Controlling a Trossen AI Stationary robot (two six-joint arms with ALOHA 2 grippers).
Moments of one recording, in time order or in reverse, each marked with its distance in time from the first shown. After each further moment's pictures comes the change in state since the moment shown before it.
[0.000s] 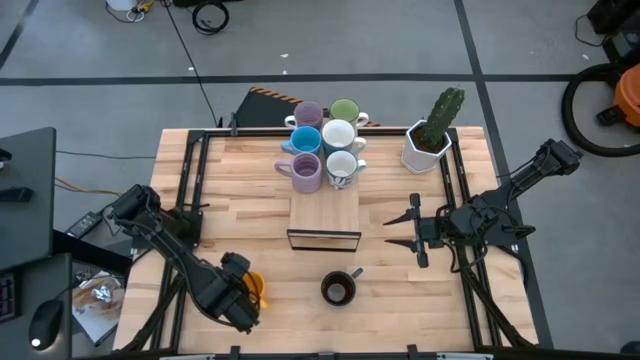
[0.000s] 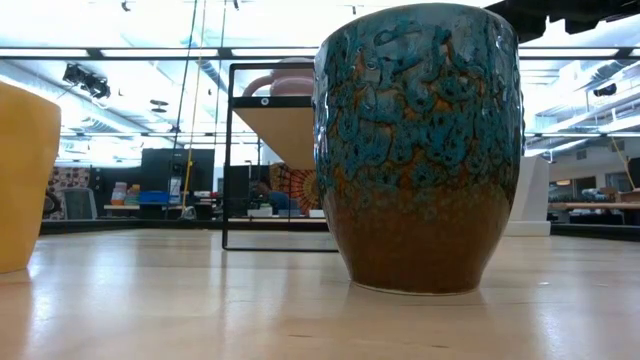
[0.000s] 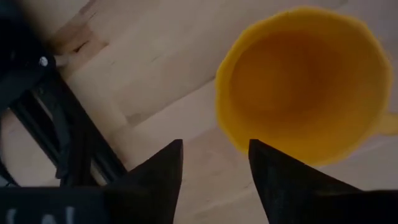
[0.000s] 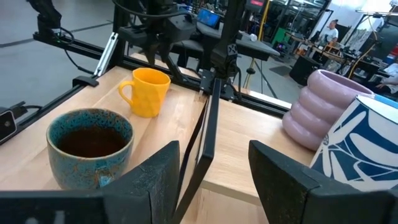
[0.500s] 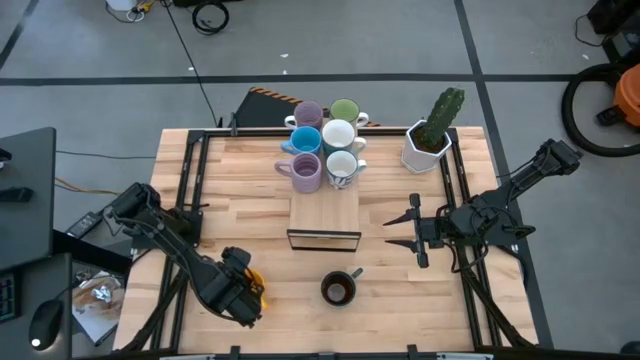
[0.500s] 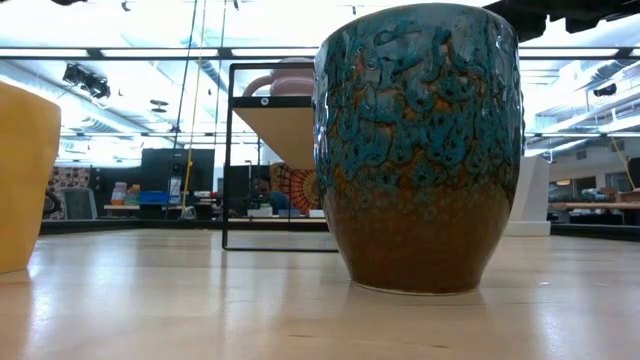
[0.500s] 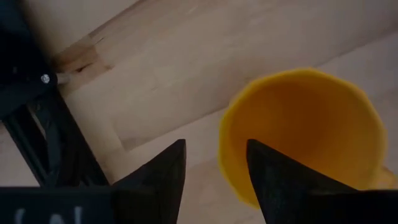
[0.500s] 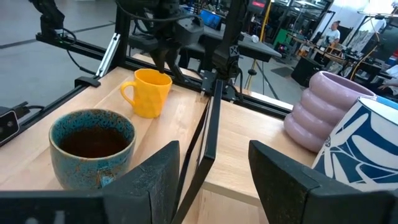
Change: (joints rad) left arm 0.022 -0.011 -0.038 0.013 -0.093 -0.072; right arm 0.000 0.000 0.000 0.004 -0.007 -0.004
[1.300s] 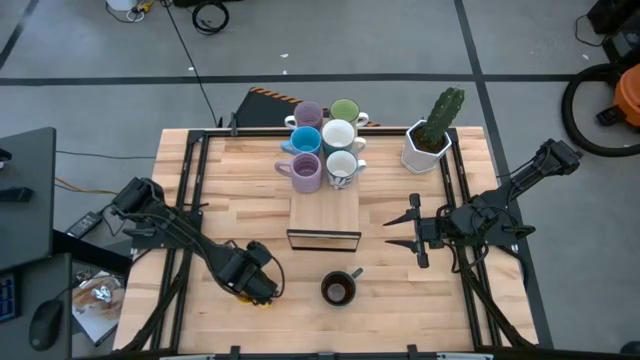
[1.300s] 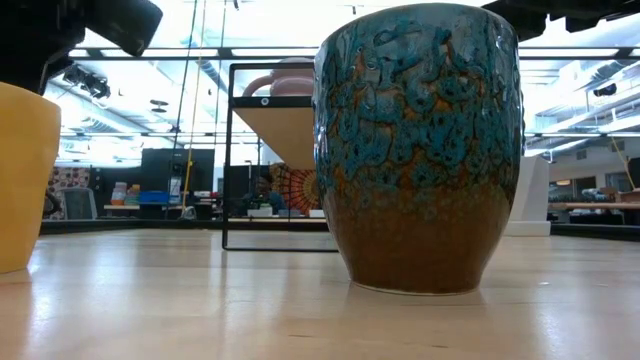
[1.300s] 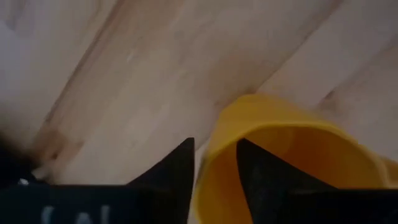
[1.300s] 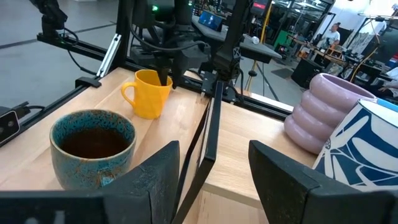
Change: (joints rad) left arm 0.151 -0.024 -0.128 0.220 0.030 0.555; right arm 0.000 0.000 0.000 0.003 -0.003 -0.008
